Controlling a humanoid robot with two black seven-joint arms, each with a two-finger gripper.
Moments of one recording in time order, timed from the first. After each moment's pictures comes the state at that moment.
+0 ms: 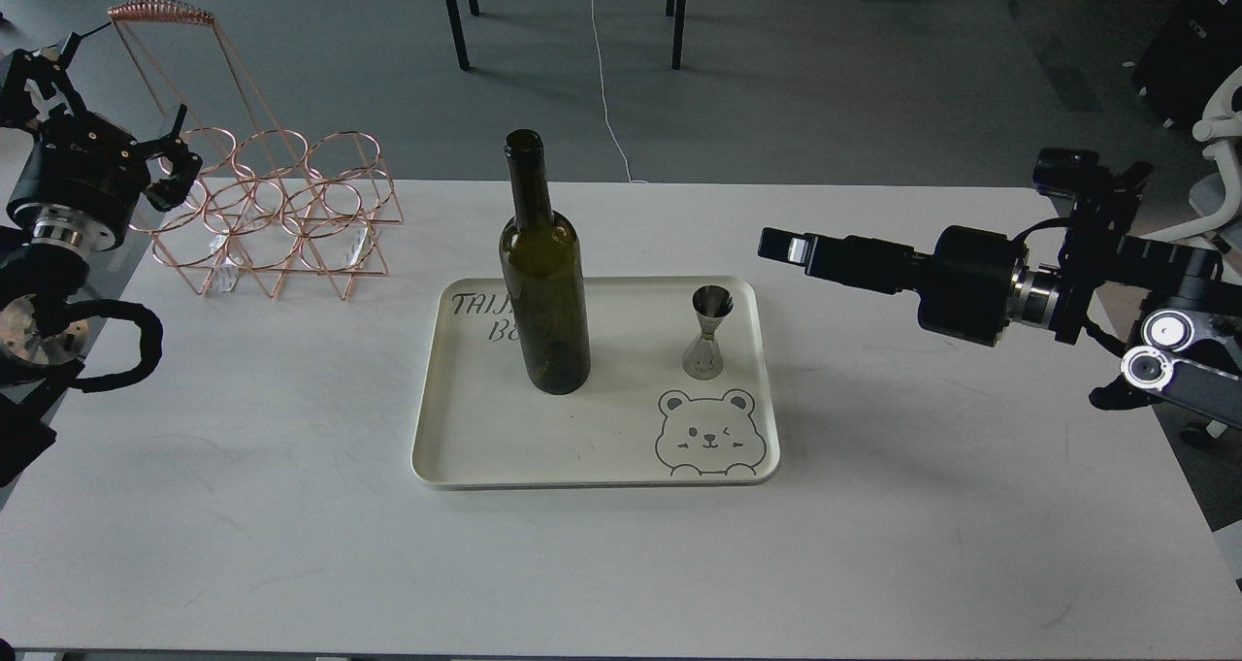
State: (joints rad) left arm -0.75 0.58 -0.60 -0.60 -0.26 -0.44 -0.47; right arm 1.03 -0.86 0.07 1.50 -1.17 0.07 0.44
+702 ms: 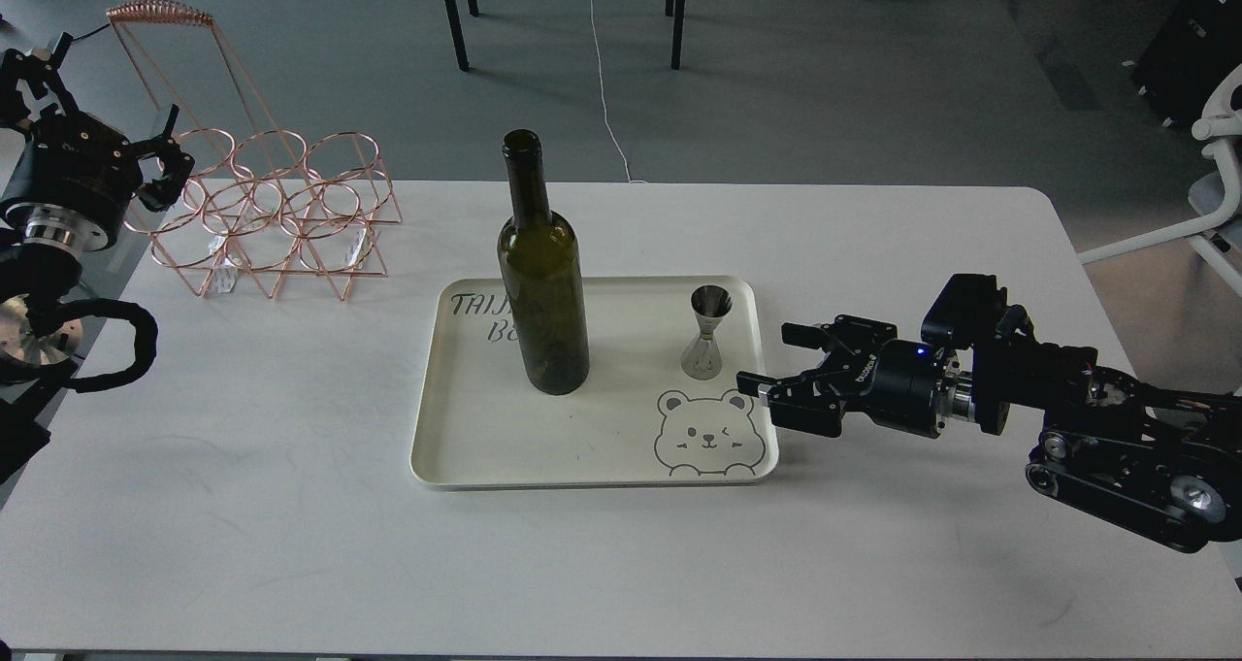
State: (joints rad) left arm -0.75 0.59 -0.60 -0.60 -0.26 -0.43 -0.47; right arm 0.85 -0.61 0.04 1.17 -1.70 -0.22 0.44
